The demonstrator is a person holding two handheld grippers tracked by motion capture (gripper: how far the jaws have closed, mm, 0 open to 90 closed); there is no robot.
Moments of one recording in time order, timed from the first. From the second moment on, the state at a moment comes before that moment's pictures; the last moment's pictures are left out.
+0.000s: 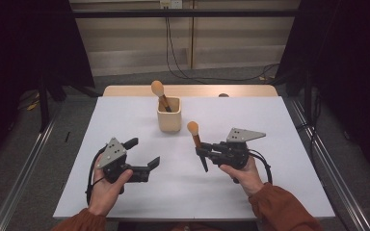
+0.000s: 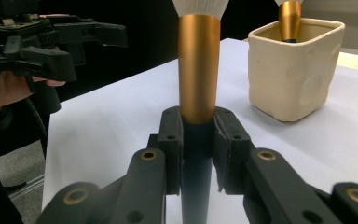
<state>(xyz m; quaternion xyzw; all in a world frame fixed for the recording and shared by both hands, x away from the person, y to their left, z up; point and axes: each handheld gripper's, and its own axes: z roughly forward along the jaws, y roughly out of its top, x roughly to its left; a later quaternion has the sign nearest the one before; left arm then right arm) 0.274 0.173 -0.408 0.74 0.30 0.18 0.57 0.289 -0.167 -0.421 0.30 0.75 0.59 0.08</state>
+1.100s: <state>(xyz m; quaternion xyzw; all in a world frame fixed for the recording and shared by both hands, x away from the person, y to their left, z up) 0.304 0.100 -0.382 0.74 0.25 0.15 0.61 0.289 -0.169 -0.422 0.30 0.75 0.59 0.09</state>
